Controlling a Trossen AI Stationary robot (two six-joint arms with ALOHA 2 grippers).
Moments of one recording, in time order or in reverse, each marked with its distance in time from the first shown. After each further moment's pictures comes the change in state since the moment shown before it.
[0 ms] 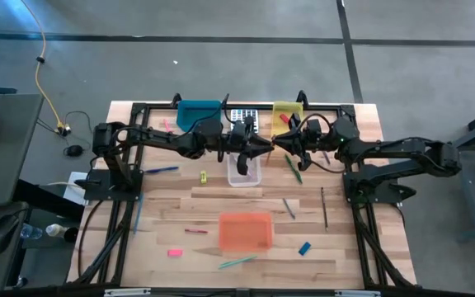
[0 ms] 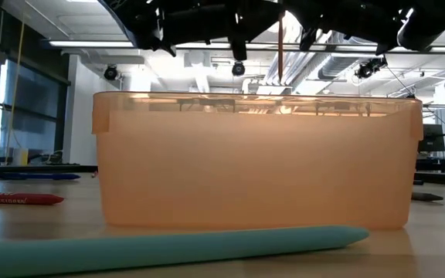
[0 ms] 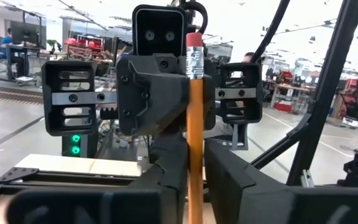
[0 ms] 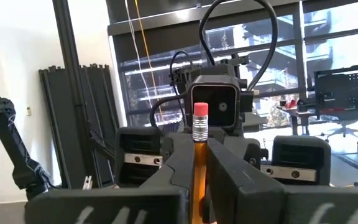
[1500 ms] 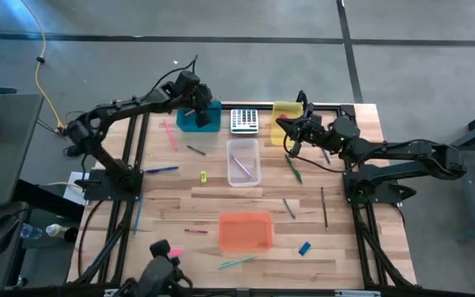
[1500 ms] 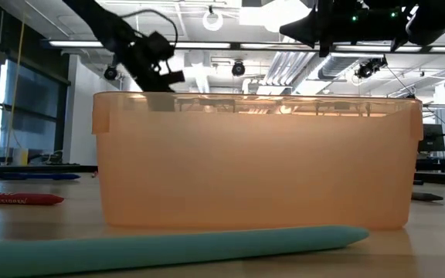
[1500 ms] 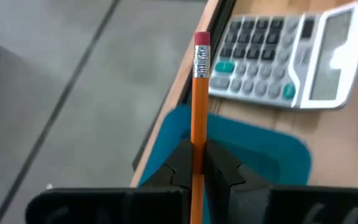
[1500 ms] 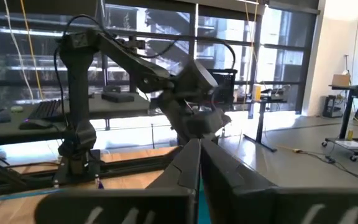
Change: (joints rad) left arm 0.616 -0.176 -0.002 -1.112 -0.273 0.664; right arm -0.001 -0.073 0.001 -0.198 0.431 -0.282
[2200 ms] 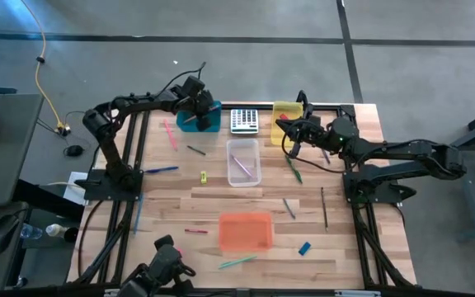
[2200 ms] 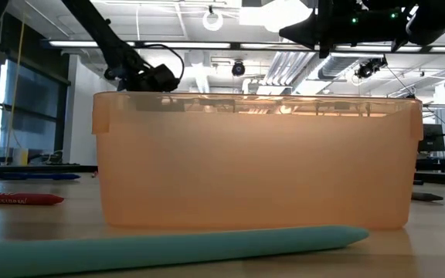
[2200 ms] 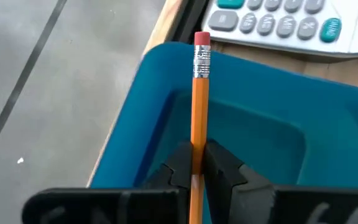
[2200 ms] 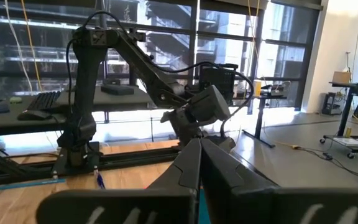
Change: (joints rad) left arm 0.046 0.178 0.000 0.030 0.034 0.004; right arm 0.000 0.000 0.000 -0.025 0.000 -0.017
